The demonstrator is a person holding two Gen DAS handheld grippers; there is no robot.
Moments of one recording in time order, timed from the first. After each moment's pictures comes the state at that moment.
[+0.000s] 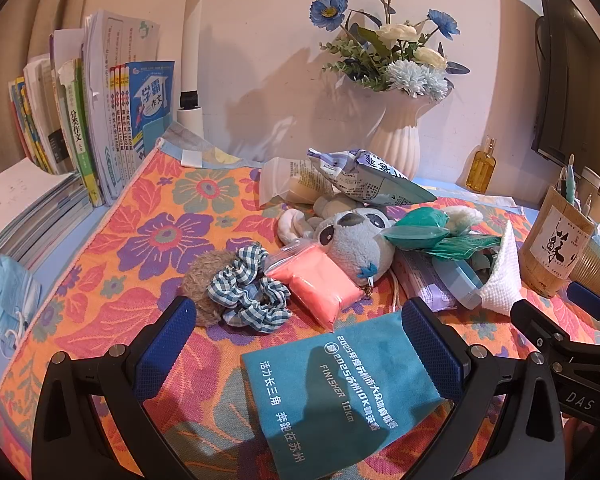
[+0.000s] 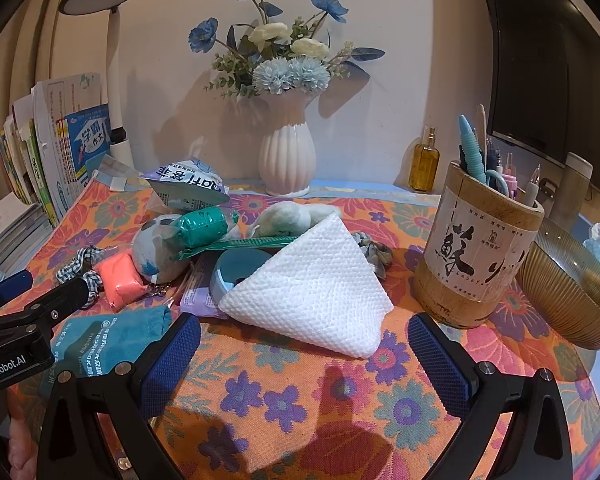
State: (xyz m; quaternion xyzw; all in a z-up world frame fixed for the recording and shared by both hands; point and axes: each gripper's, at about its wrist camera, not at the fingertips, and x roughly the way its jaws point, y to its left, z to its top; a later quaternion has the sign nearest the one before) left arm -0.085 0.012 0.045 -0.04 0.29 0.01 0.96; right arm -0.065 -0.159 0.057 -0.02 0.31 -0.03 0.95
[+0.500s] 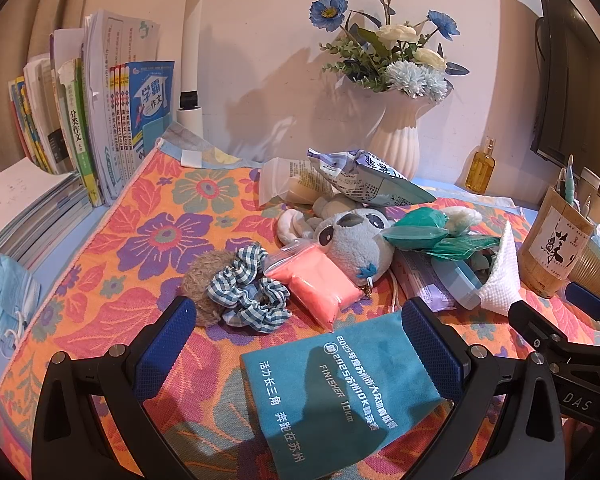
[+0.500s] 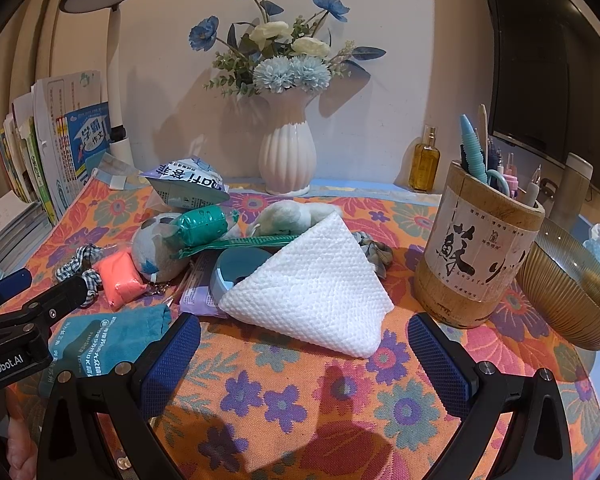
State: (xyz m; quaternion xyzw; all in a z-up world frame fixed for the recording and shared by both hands) left arm -0.084 0.012 0.045 -0.04 0.29 0.01 0.96; right arm -0.064 -0.158 0.056 -0.02 0.31 -0.03 0.95
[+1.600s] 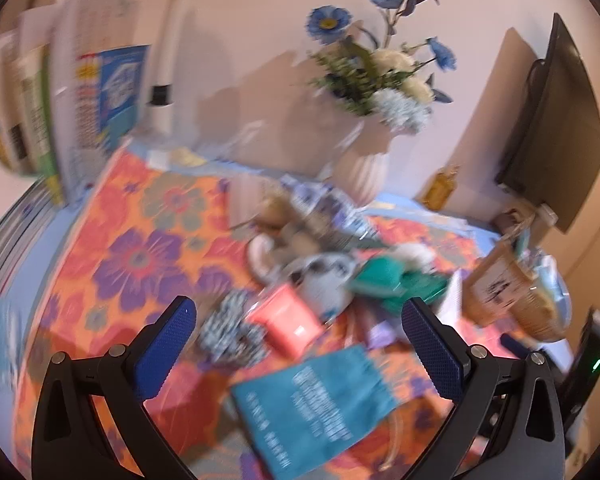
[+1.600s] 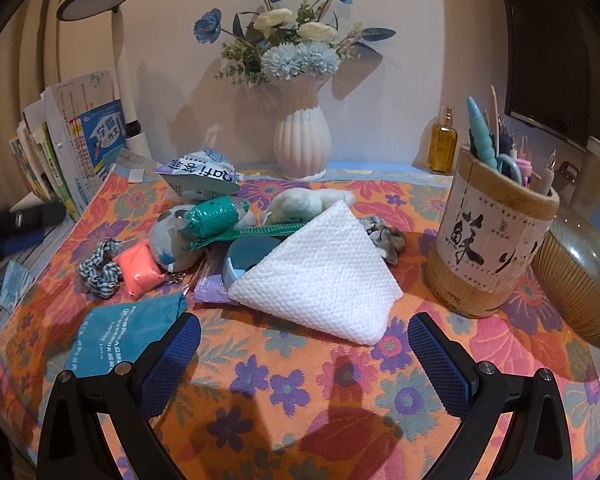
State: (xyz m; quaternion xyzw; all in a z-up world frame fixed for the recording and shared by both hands) left arm -0.043 0.040 0.113 -0.12 0.35 -0.10 0.92; right arm -0.066 -0.175 0.072 0.01 0.35 0.03 0.94
